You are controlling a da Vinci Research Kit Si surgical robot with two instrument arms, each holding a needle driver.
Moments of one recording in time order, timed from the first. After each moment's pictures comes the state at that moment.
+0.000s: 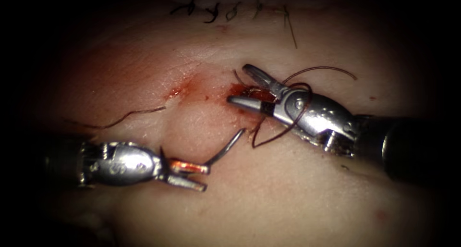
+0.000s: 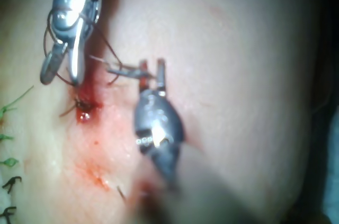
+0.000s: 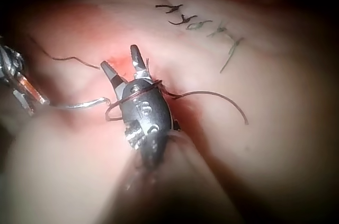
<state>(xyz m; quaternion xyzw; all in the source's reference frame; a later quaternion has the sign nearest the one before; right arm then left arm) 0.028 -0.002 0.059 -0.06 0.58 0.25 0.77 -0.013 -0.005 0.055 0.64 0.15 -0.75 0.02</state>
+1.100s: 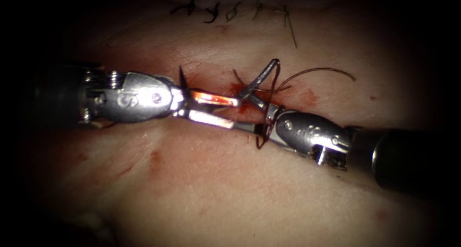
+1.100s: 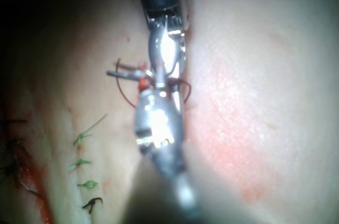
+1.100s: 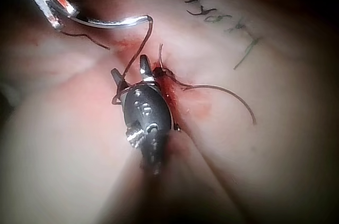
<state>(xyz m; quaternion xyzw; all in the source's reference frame) 0.028 -0.007 0.062 -0.04 0.55 0.19 0.81 -0.017 0.006 0.050 0.64 0.12 -0.76 0.04</state>
